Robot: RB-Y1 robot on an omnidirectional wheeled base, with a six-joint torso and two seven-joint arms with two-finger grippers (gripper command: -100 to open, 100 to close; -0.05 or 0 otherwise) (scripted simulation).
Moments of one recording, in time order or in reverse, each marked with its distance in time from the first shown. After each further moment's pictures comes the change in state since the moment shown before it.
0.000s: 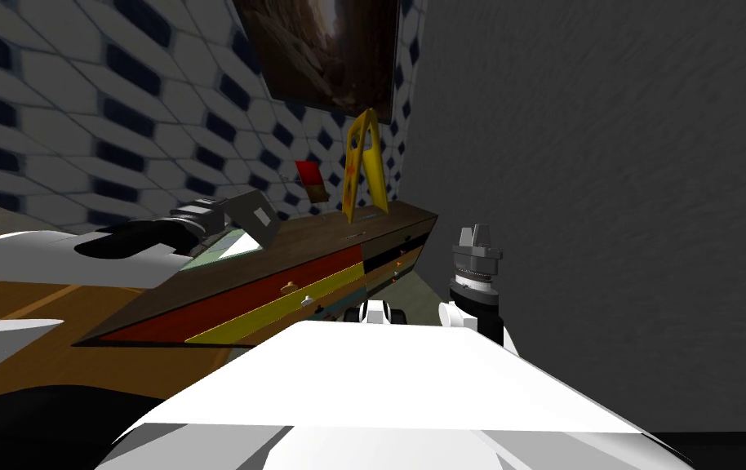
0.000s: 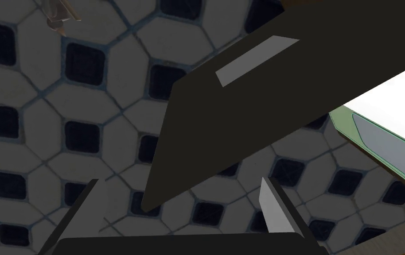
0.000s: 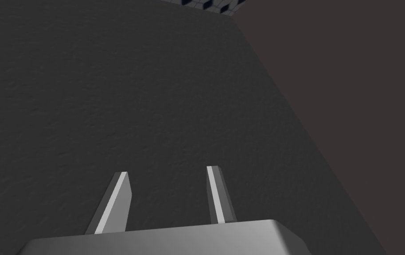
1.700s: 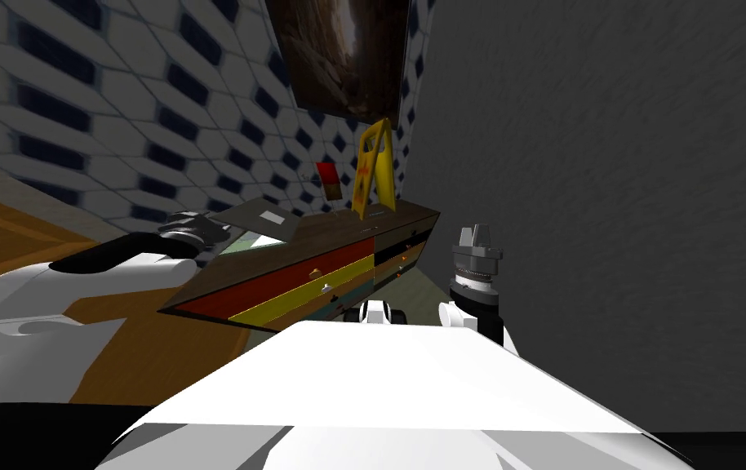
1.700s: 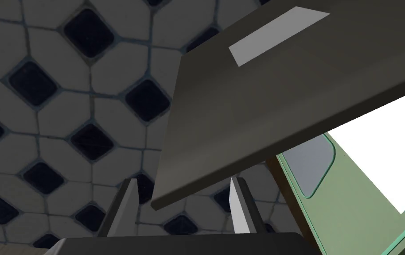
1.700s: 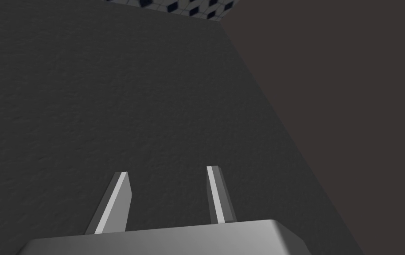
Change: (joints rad) left arm -0.224 -0.261 0.001 0.204 0.195 -0.146 0.182; right arm 0.000 0.000 0.000 0.000 0.000 0.000 0.000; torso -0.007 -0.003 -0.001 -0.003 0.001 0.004
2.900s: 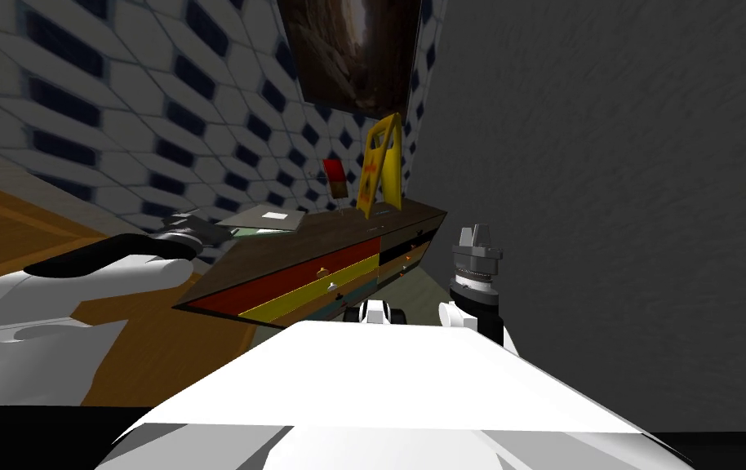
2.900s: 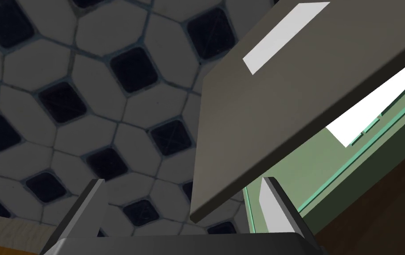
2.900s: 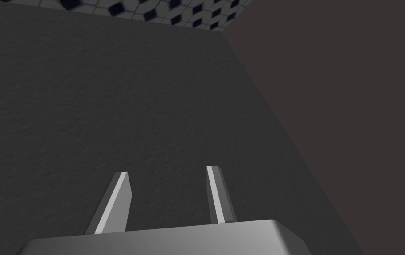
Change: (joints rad) left arm -0.023 -0.049 0.036 -0.016 0.084 0.030 0.103; right arm 0.000 0.000 0.000 0.000 0.000 0.000 0.000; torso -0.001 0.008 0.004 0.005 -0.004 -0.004
